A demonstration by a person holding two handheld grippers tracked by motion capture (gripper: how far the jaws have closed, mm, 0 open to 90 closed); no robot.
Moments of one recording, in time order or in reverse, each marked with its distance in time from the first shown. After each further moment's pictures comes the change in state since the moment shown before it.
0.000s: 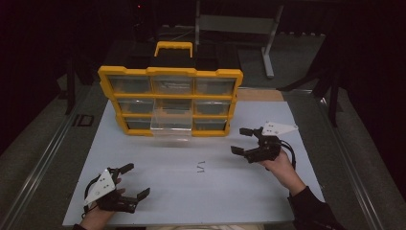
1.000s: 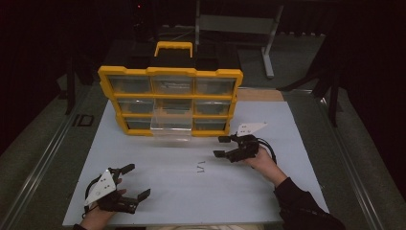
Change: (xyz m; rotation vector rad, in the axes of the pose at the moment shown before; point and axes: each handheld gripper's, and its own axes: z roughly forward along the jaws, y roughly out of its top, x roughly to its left) left arm -0.001 0.000 0.001 0.004 -0.014 0.005; right arm -0.010 -0.017 0.066 0.172 0.147 -0.020
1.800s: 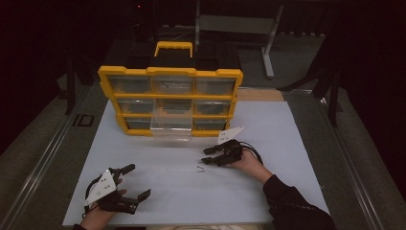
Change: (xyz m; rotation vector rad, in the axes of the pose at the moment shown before) left arm 0.000 0.000 0.000 0.003 -0.008 0.000; right arm 0.001 -0.010 0.056 0.180 0.087 -0.070
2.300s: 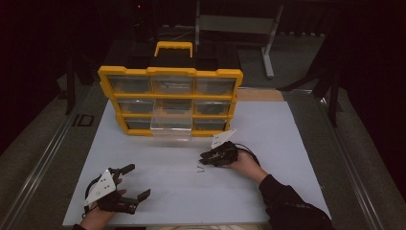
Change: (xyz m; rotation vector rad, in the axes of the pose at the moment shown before) left arm 0.000 0.000 -0.001 -0.001 0.000 0.001; right arm 0.001 0.000 0.016 0.087 -0.039 -0.082
